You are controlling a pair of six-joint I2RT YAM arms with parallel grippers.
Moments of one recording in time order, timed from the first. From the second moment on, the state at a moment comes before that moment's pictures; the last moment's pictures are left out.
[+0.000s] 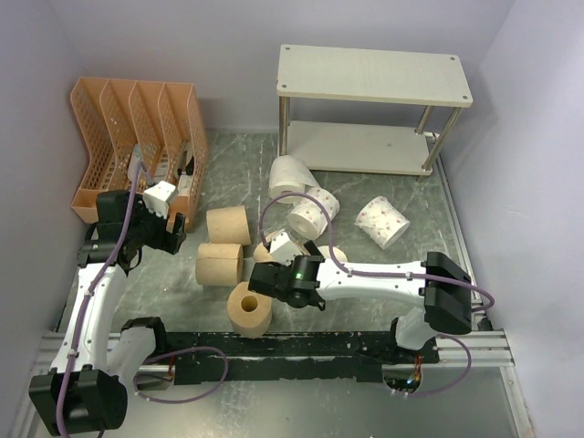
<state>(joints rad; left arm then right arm) 0.09 0.88 0.77 -0.60 0.38 0.38 1.33 1.56 1.15 -1.04 0.72 0.66</state>
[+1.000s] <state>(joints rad) 0.12 0.87 0.77 -0.60 0.38 0.39 1.26 1.61 1.22 -1.05 0.77 0.62</state>
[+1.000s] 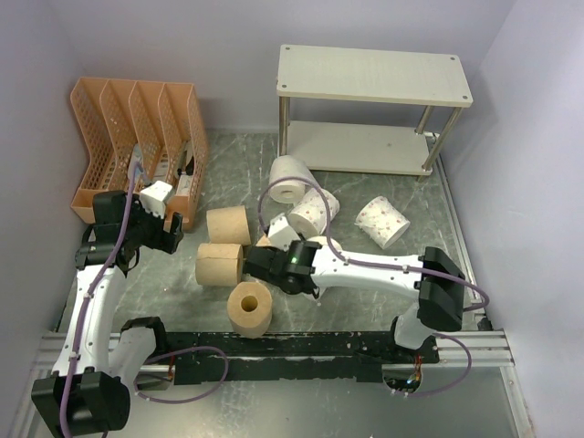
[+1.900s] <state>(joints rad) 0.14 0.87 0.77 -0.60 0.39 0.39 0.31 1.59 1.46 -0.35 0.69 -0.01</state>
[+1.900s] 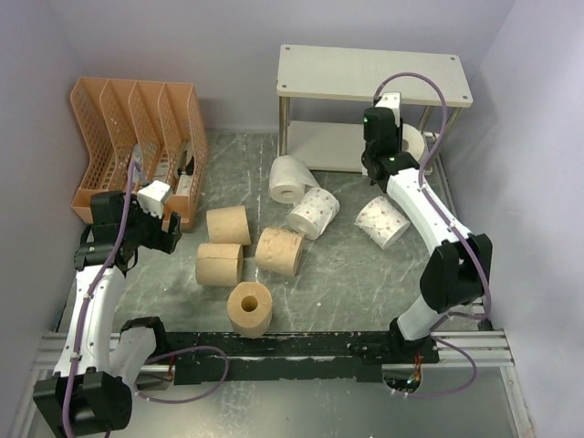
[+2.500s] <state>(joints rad) 0.14 0.89 0.77 -0.60 0.38 0.39 0.13 1.81 1.32 0.21 0.51 -0.15</state>
